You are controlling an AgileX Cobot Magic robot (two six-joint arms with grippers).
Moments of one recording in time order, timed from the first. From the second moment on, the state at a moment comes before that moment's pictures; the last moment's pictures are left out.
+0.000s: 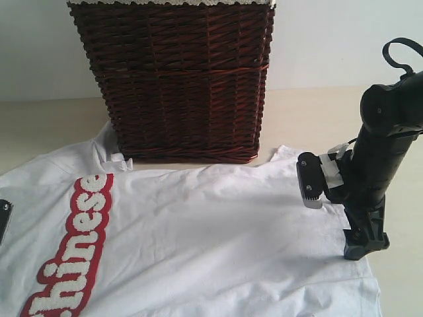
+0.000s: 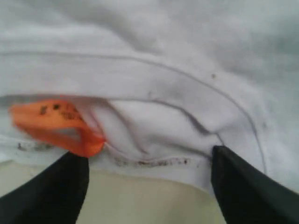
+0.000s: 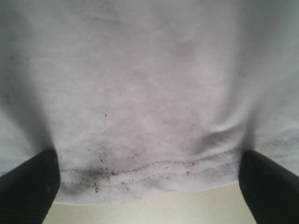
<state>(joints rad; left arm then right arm) -0.03 1.78 -0.74 0.51 0.72 0.99 0.23 1.94 -1.03 0.01 0.74 -1.22</state>
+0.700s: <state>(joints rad) 0.02 1.79 -0.74 0.54 0.64 0.99 0.23 1.94 -1.04 0.01 0.74 -1.22</state>
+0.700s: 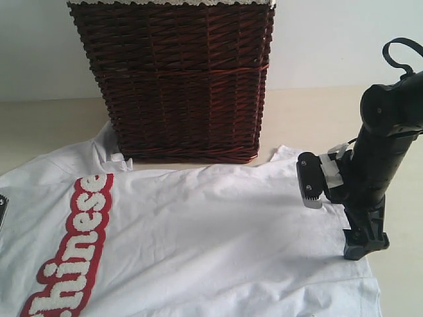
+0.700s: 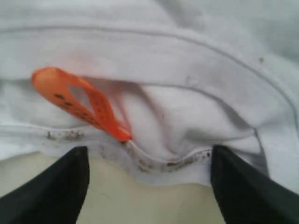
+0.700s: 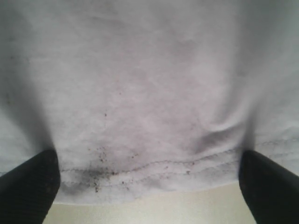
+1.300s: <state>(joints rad) 0.02 1.79 -0.74 0.55 0.64 1.00 0.23 1.95 -1.04 0.29 0.72 -1.08</state>
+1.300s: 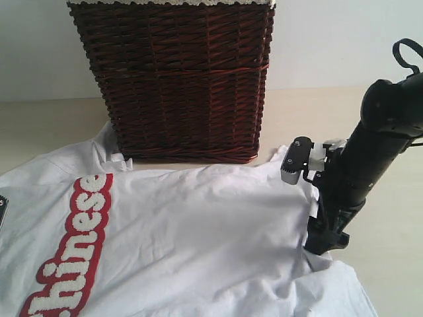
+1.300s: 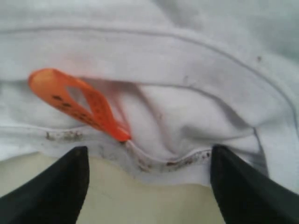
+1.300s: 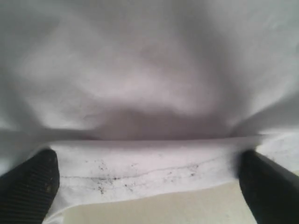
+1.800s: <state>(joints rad) 0.02 1.79 -0.74 0.55 0.64 1.00 0.23 1.93 -1.03 -0.04 0.73 -1.19</state>
